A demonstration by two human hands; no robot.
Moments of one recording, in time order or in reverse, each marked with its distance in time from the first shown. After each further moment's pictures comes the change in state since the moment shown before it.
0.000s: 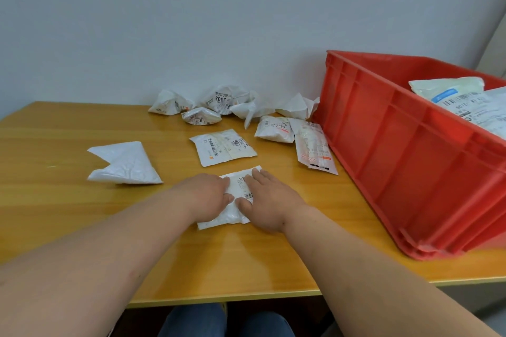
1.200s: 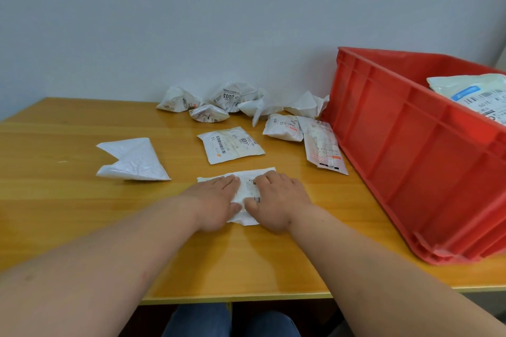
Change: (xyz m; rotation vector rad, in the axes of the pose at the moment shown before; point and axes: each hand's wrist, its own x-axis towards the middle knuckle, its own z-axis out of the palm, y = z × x) left_hand -0.005 -0.002 0.018 0.004 -0.061 0.039; right_hand -0.001 -0.005 0.004 -0.073 0.098 0.041
